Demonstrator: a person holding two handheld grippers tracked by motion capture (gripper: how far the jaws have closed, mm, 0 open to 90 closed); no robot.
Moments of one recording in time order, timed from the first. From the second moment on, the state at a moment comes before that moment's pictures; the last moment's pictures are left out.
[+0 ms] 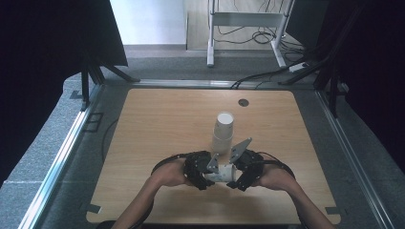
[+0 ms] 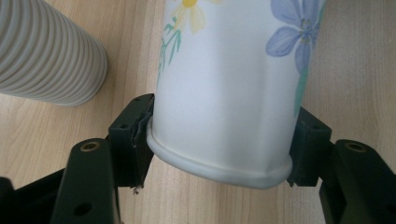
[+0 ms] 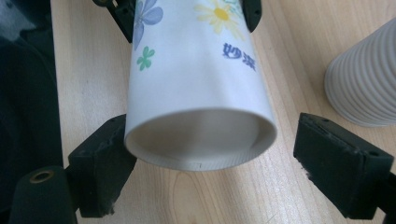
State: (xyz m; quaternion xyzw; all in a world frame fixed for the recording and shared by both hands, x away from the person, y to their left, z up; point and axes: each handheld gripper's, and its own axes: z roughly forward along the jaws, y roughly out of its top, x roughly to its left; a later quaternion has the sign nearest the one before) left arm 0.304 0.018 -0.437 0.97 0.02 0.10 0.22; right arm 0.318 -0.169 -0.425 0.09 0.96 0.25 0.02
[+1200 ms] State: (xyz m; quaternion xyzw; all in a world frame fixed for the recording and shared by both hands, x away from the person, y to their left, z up) left arm 0.303 0.007 -0.442 0.97 0.02 0.09 0.20; right arm 0.315 -0.155 -0.428 0.09 0.97 0.21 -0.01
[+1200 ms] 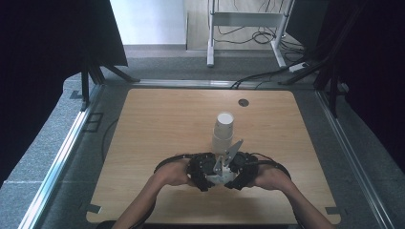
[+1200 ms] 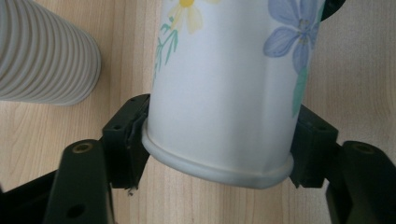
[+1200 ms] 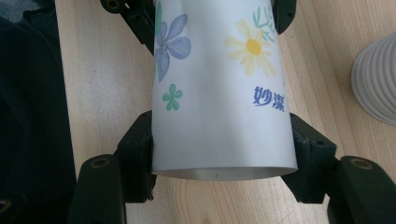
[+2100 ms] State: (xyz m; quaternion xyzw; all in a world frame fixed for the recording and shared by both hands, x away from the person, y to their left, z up) left arm 0.317 0.043 -0.416 0.93 0.08 0.03 0.36; right arm 0.313 -0.186 -0.408 0.08 0.94 0.32 0.01
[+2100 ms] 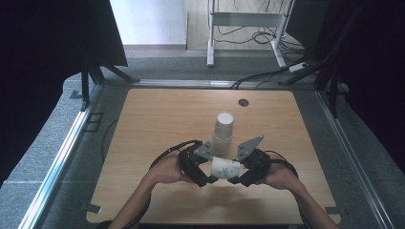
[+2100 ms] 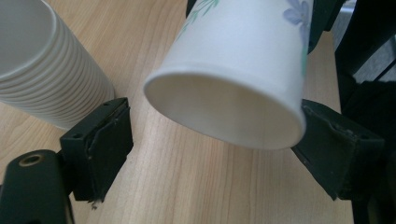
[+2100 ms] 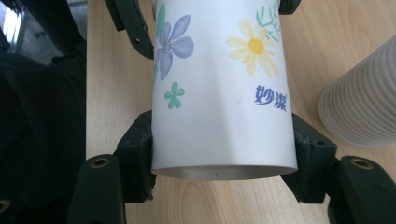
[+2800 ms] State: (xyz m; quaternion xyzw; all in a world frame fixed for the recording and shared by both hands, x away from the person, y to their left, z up) left arm 0.316 0.052 -0.424 0.88 0.09 -0.02 0.46; right arm 0.305 -0.204 -0.424 0.06 0.91 0.41 0.03
